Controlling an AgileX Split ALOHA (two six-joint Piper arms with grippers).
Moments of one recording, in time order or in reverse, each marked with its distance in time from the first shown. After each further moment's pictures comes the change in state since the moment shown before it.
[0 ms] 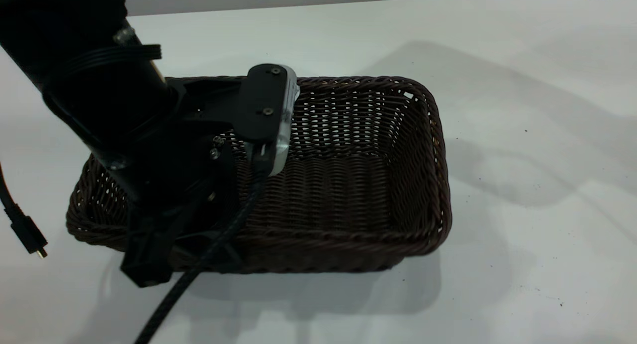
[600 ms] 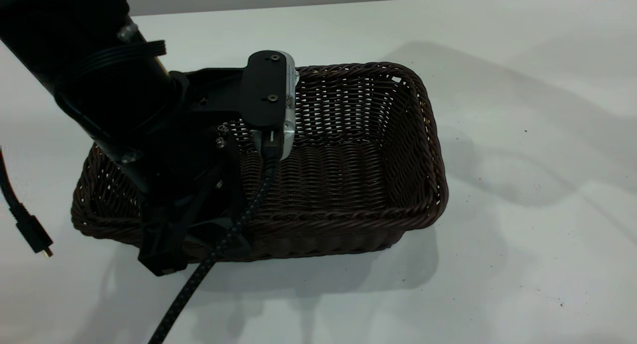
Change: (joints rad) left arm 0.000 0.000 0.001 -0.006 -0.055 -0.030; right arm 0.000 0.000 0.000 -0.002 0.001 -0.007
